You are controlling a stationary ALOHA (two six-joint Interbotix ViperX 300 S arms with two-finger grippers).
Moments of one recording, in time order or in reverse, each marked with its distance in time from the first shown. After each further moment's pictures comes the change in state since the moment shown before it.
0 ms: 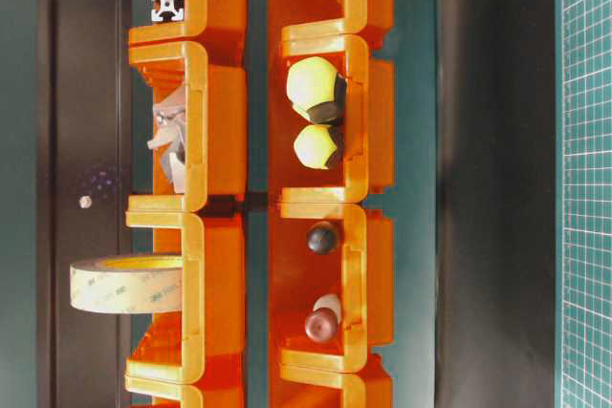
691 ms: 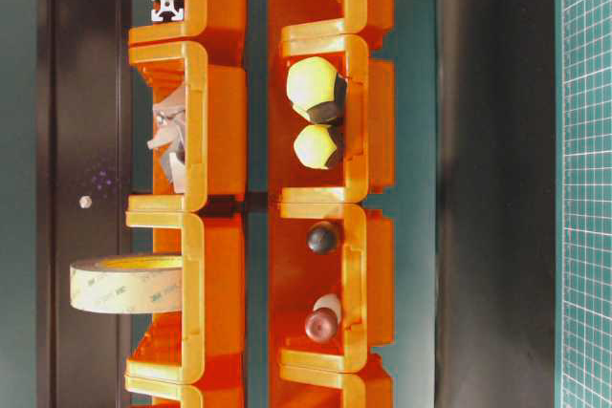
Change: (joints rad) left arm -0.003 -0.002 0.000 0.000 0.012 0.000; right arm 0.344 0.391 -0.362 -0.612 0.661 0.153
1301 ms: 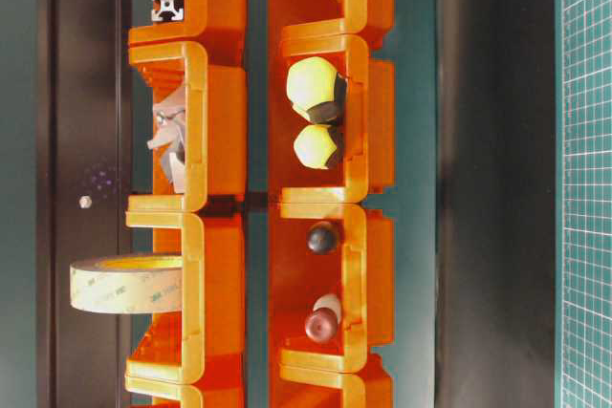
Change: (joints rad) left arm 0.000 0.000 0.000 0.000 0.000 0.000; right arm 0.296 0.238 0.032 -0.535 0.373 0.164
